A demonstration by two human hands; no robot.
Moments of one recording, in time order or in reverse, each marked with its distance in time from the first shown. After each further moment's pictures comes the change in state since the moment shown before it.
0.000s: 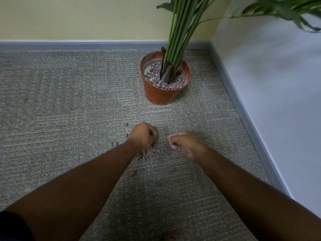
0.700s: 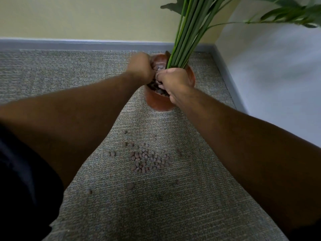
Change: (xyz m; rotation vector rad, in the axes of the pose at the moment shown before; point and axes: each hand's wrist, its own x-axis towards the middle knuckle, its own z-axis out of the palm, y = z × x) left_hand 0.124 0.090 -0.144 0.102 0.378 0.172; right_hand 0.056 -0.195 0.064 -0.023 0.306 -0.343
